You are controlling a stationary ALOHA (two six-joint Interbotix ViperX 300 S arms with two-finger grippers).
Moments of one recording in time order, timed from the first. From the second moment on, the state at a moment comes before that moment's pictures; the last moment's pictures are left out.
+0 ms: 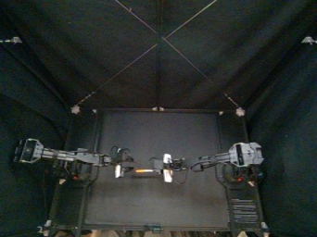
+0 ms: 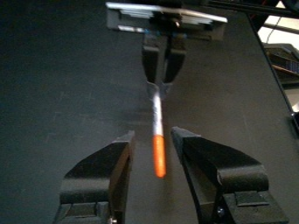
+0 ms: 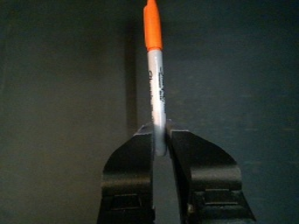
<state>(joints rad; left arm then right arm) 0.00 -0.51 1.06 -0.10 -0.11 0.00 -0.02 0.10 0.53 -0.01 0.12 0.02</state>
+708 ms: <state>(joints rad) 0.09 -0.36 0.94 -0.11 0.01 0.00 -0.08 -0.02 0.56 -0.06 0.14 0.01</state>
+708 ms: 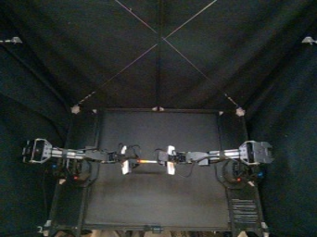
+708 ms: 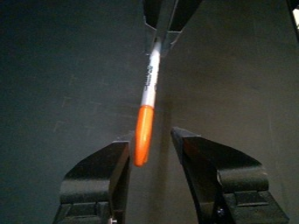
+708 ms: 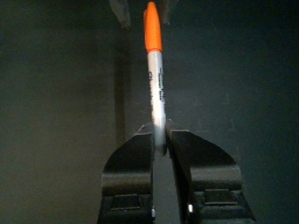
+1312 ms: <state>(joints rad) 0.09 -0.35 0.94 -0.09 0.06 0.00 -0.08 -0.02 0.56 -0.06 0.14 0.01</state>
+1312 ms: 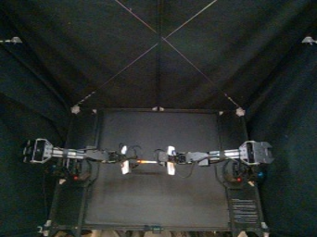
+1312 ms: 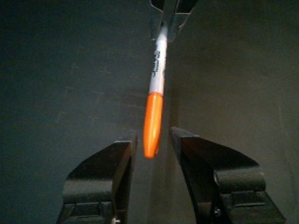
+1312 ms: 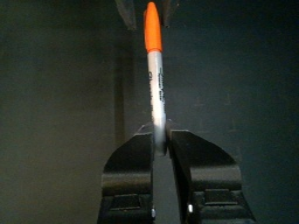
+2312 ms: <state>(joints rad) 0.08 -0.37 0.95 -0.08 0.06 0.01 -0.08 -0.12 0.64 -0.06 0.13 0.02</state>
